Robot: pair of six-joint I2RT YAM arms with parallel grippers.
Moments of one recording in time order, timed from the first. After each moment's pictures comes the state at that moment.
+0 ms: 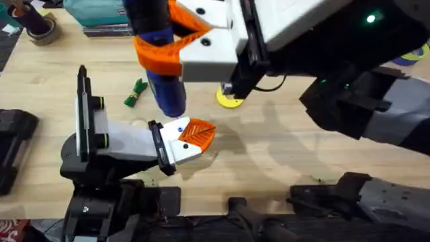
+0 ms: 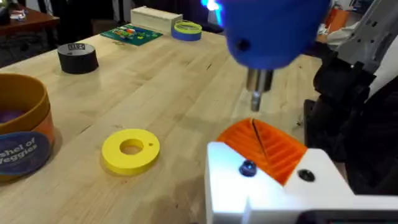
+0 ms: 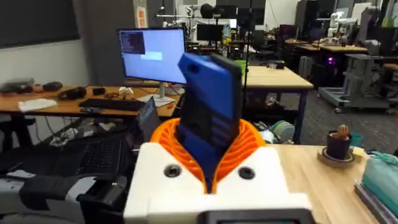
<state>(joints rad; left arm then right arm) -0.05 0.01 0.01 -0.13 1.16 -0.02 0.77 1.28 0.82 0.82 -0.82 0.25</state>
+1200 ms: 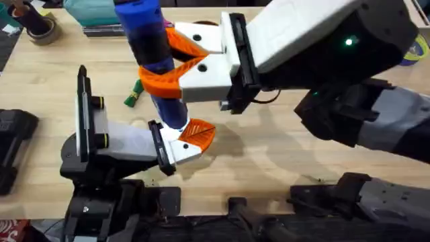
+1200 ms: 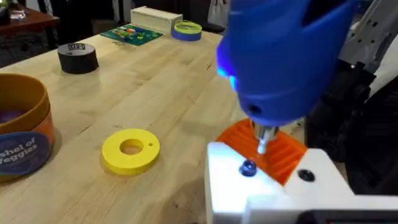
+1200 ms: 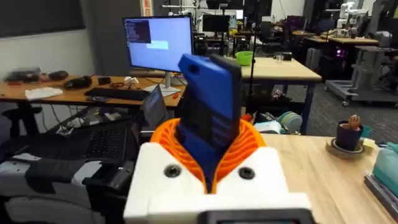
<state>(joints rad) -0.05 0.01 0.01 -0.13 1.16 -0.02 0.80 1.28 0.76 0.82 -0.82 0.21</state>
